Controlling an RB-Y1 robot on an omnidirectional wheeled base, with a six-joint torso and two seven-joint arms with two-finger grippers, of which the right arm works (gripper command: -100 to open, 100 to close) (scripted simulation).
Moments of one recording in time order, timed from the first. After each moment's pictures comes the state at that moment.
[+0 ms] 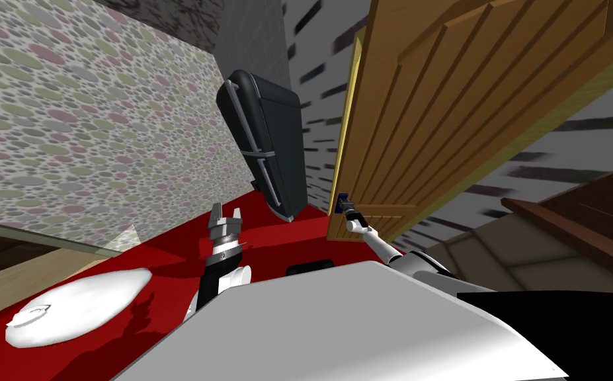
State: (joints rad) arm -0.23 -0.41 0.19 -0.92 -0.80 -0.46 -1.30
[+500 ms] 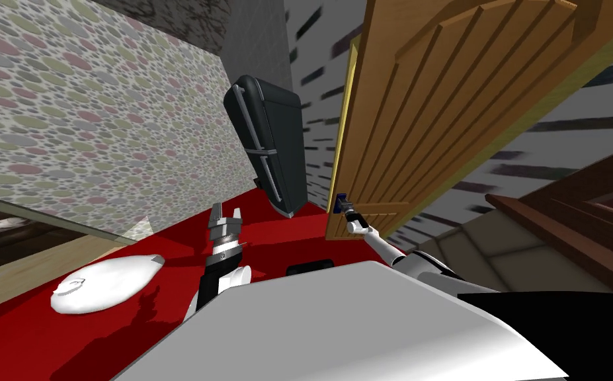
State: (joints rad) arm -0.22 -0.45 0.25 -0.96 -0.78 -0.47 -1.35
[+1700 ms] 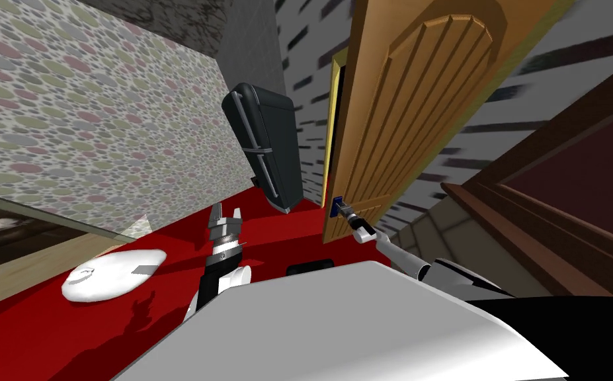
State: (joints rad) arm -0.10 -0.62 0.46 -1.15 -0.72 -0.53 -1.54
